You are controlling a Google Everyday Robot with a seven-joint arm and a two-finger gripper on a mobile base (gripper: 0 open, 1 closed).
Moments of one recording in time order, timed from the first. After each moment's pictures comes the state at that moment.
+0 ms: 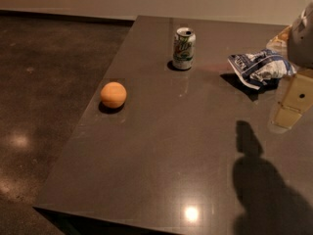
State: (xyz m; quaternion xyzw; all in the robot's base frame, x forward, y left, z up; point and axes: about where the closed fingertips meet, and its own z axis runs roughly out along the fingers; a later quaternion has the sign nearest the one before) arm 0.438 -0.216 0.979 -0.60 0.78 -0.04 0.16
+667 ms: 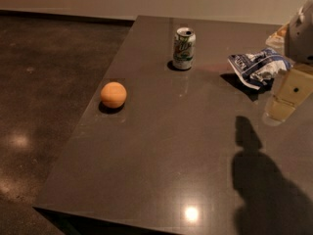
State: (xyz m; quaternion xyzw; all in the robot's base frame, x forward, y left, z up) arm 0.453 -0.216 0.979 -0.59 0.79 -0.04 0.18
